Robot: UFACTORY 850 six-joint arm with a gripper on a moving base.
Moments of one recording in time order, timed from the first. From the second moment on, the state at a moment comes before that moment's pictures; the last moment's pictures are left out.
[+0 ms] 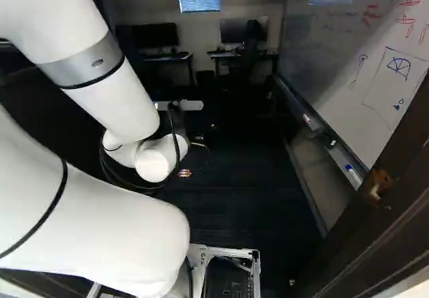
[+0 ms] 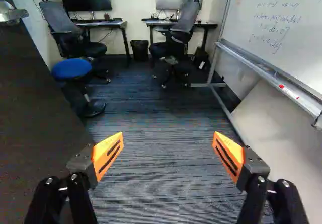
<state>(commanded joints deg) 0.0 16.0 -5.0 0.0 50.0 0.0</state>
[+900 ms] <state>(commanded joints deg) 0.0 16.0 -5.0 0.0 50.0 0.0</state>
